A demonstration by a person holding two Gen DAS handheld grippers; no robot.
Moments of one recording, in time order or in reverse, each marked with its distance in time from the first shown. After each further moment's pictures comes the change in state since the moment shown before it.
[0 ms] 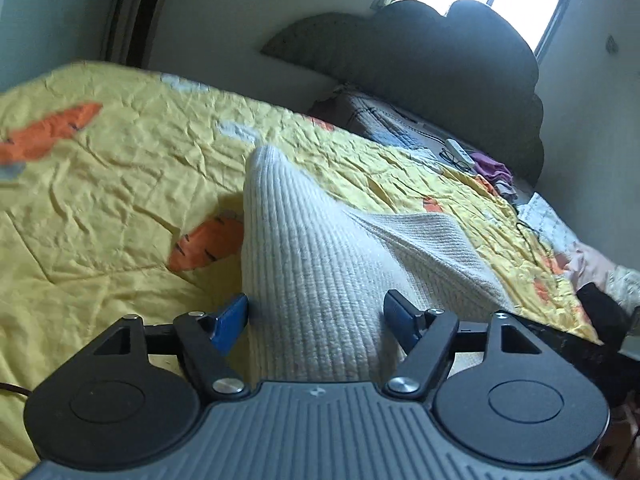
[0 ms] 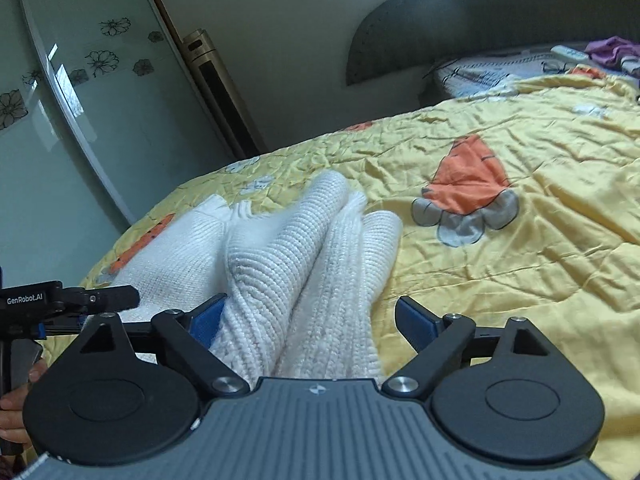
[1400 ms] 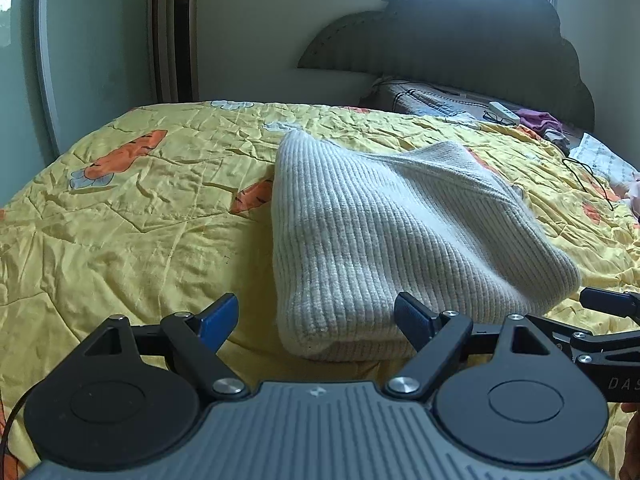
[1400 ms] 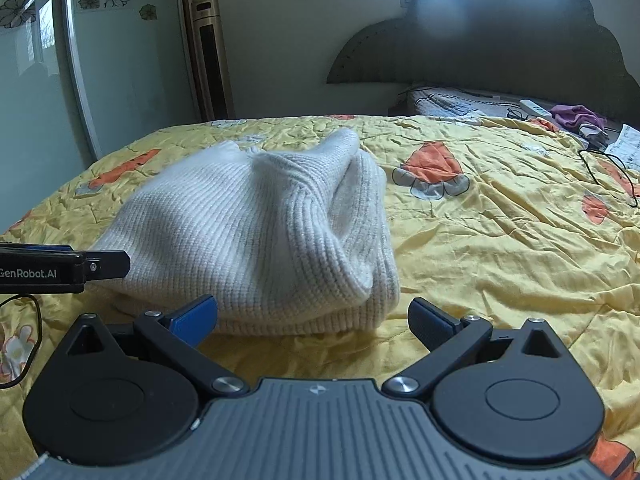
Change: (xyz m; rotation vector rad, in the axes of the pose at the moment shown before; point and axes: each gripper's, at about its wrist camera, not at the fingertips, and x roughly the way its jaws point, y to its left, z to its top) left arm -0.058 -0.054 -0.073 0.137 0.004 0.262; right arm -0.066 0.078 -0.074 -0.214 0.029 -0.218
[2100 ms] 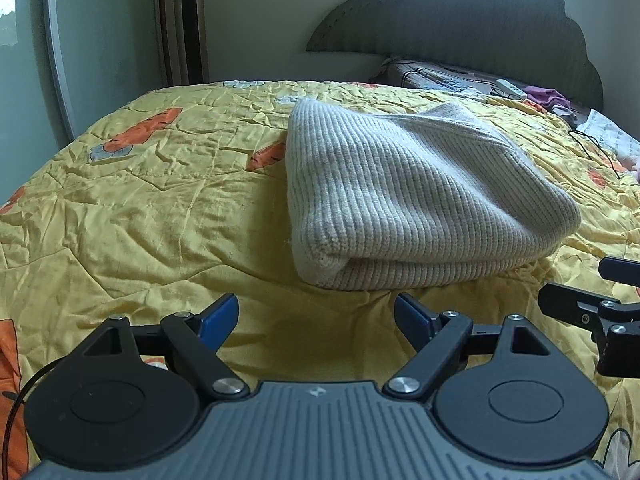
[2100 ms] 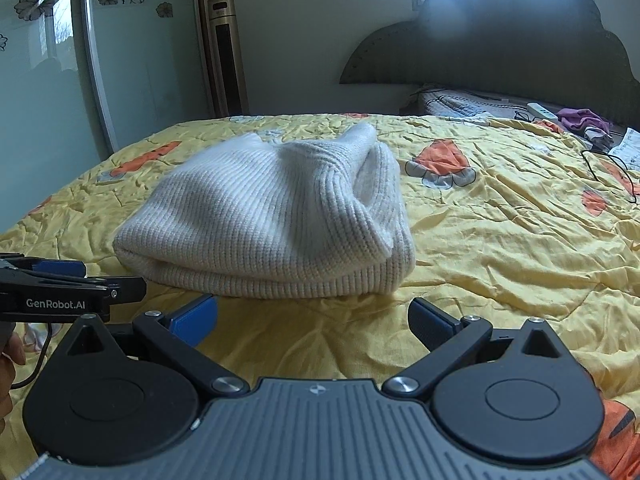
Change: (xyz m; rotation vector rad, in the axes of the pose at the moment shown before) left arm -0.017 -0.001 -0.038 0.022 0.046 0.046; right arm -0.029 0.013 -0.020 -0.017 -0.003 0.022
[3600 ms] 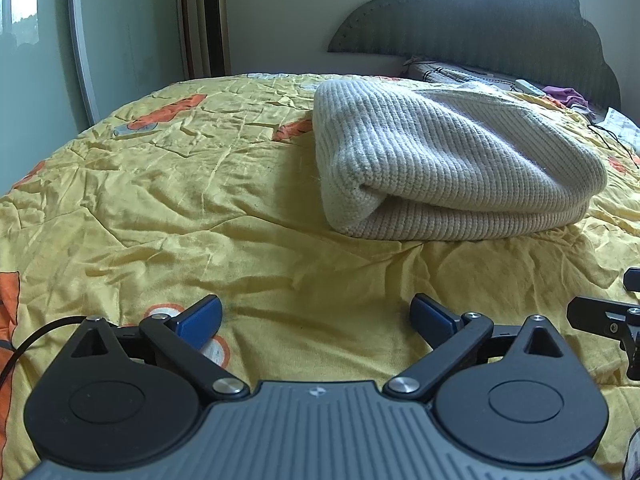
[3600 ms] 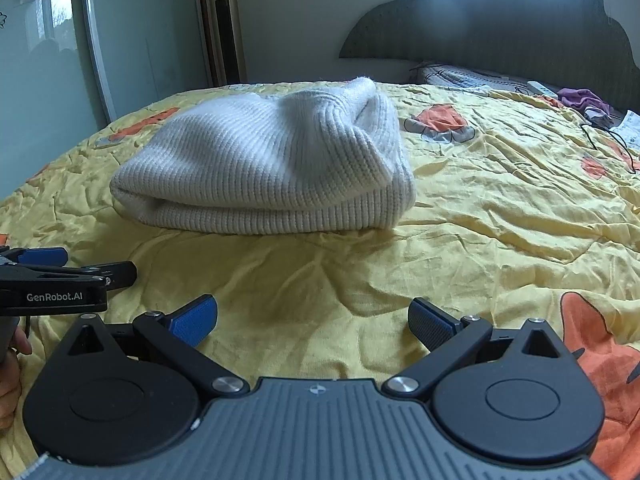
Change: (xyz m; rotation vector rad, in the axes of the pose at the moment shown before) left arm 0.008 0.007 -0.041 -0.016 -0.029 0.062; right arm 0.002 0.000 -0.031 -0.008 0.069 -0.007
